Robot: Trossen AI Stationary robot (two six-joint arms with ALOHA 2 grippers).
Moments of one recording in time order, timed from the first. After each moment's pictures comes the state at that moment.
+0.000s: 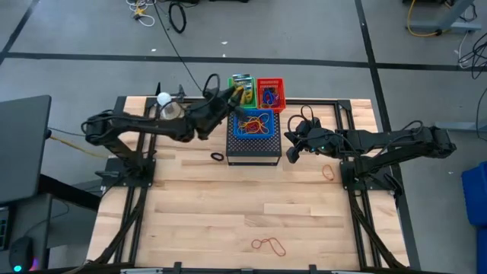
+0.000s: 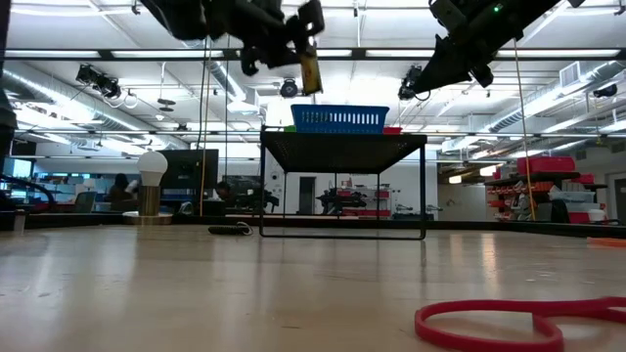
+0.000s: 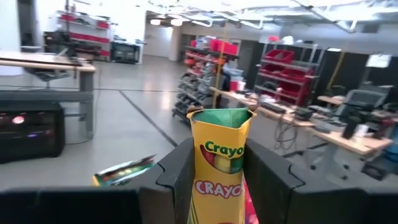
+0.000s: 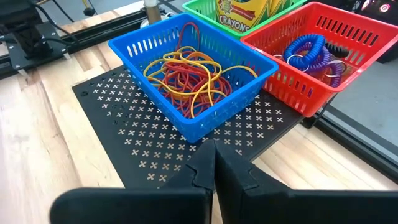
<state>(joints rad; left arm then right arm) 0.18 1.51 1.00 0.71 -0.76 -0.08 0.01 1.05 0.81 -0.36 0.52 0.39</state>
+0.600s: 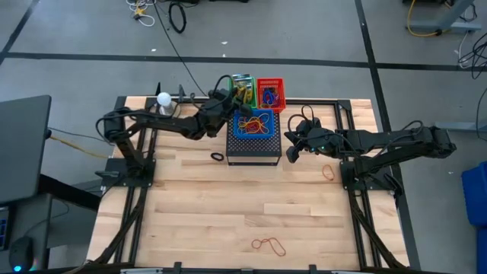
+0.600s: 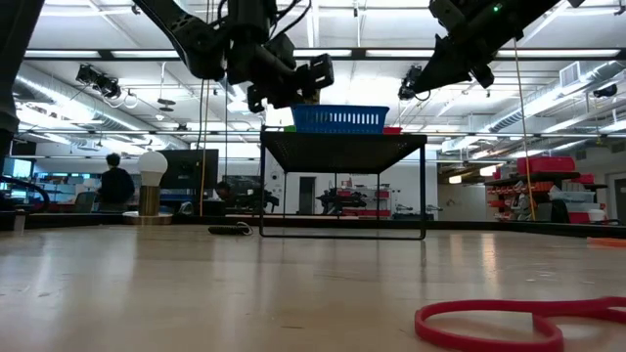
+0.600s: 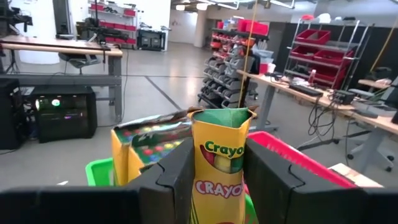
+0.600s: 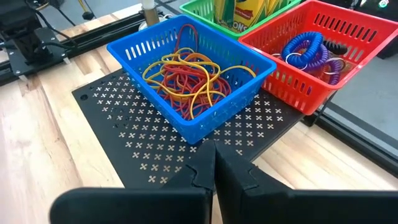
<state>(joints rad) 0.28 1.70 1.00 0.79 -0.78 -0.11 0.01 1.05 0.81 -0.36 0.53 0.41</state>
